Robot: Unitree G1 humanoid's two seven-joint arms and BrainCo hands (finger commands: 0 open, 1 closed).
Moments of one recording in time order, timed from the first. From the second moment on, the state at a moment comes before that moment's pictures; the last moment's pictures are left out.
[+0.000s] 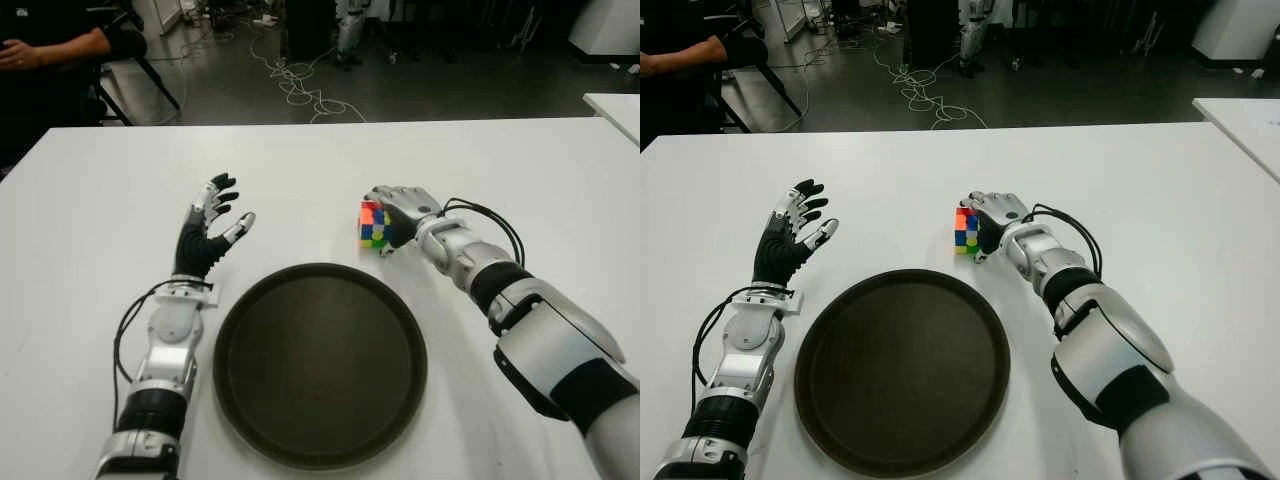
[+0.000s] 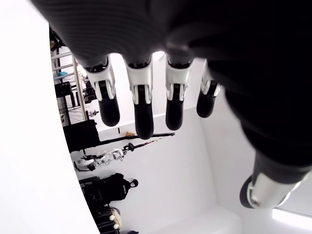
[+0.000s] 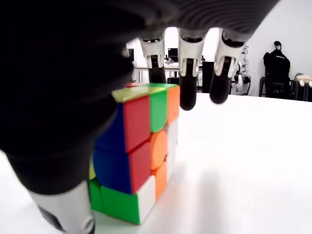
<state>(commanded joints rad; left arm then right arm) -0.28 0.10 0.07 0.54 0.08 -0.54 0.01 -0.96 -0.14 0.70 1.34 -0.80 -0.22 -0.23</state>
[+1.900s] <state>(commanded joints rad) -0.28 0.11 0.06 0.55 0.08 -0.55 0.01 -0.94 -0.12 0.71 1.35 -0.80 -0.21 -0.26</state>
